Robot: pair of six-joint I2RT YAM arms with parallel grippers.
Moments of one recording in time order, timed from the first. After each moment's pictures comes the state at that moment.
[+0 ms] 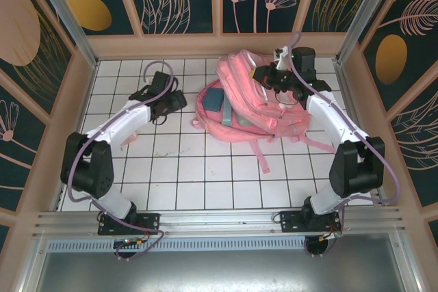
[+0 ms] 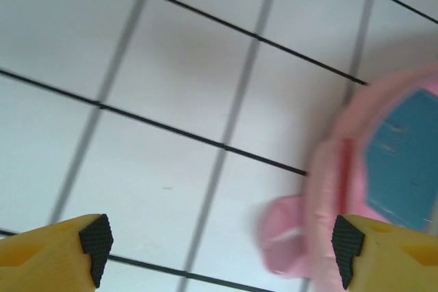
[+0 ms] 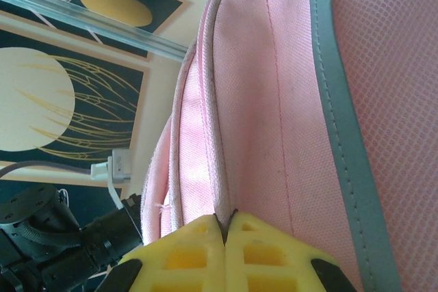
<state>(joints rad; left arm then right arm) -0.36 1.62 1.18 -0.53 -0.17 -0.73 0.23 1.56 1.29 -0.22 -0.70 0.75</state>
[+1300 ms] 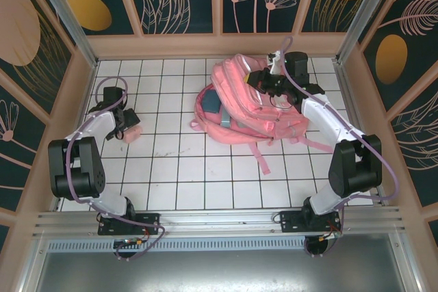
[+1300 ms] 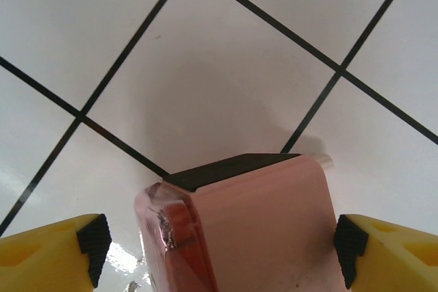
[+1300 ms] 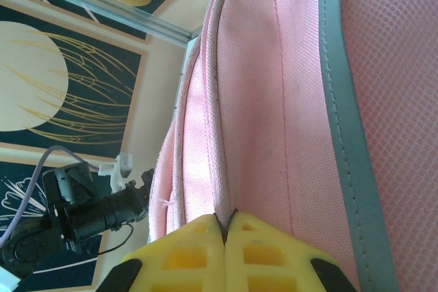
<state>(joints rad) 0.09 1.59 0.96 -0.51 -0.17 -0.52 0.27 1.57 1.24 -0.16 -0.69 0.73</state>
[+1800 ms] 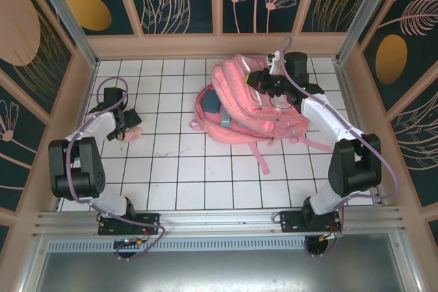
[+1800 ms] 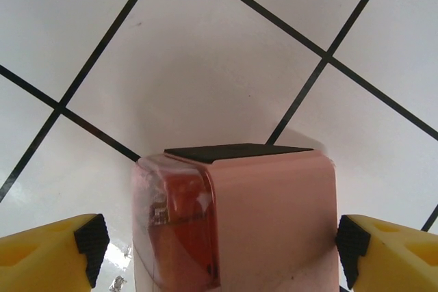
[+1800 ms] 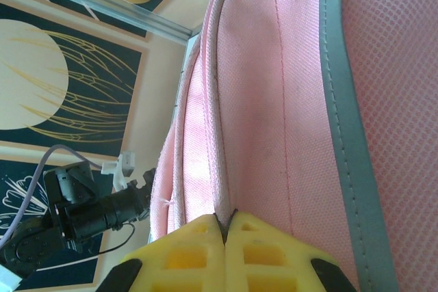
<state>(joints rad) 0.09 1.58 0.96 -0.51 -0.14 -0.52 0.27 1.58 1.24 -0.16 -0.70 0.73</state>
